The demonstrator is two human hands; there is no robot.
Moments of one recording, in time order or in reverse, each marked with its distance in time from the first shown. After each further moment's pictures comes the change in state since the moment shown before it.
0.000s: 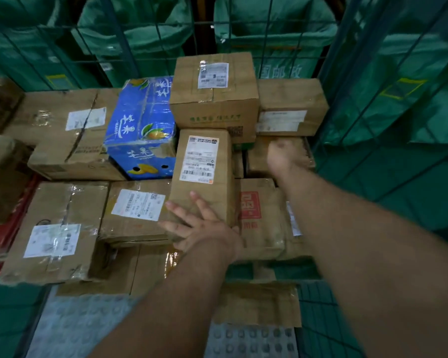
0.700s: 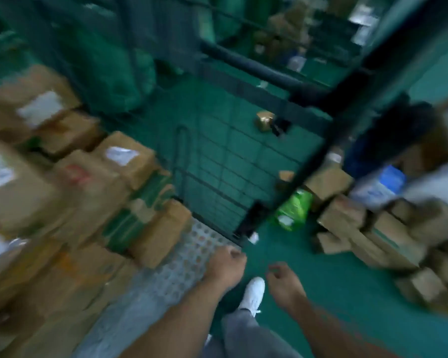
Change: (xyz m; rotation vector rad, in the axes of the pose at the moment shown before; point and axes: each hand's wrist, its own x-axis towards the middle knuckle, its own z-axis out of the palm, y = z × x) left_hand -0.306 -0.199 0.204 0.220 -0.729 0.877; right_hand -0.555 0.454 -0.085 0.138 0.494 0.612
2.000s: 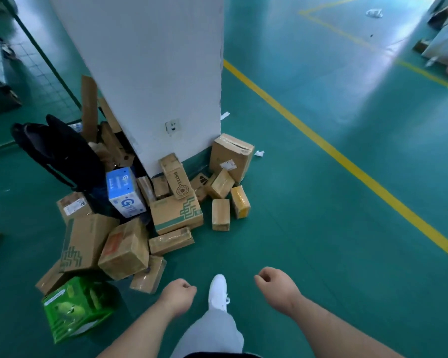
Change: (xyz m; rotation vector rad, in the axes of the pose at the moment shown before) left_hand -0.043 0.308 0.739 1.119 -0.485 0.313; right_hand 0.002 0.635 -0.484 0.670 0.360 0.518
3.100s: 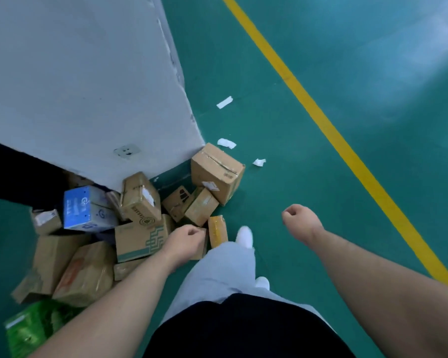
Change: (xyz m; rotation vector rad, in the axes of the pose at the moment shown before) left_hand 0.233 0.536 -0.098 -0.211 0.064 -0.036; right_hand 0.456 -0.136 -0.468 -0.042 0.012 0.026
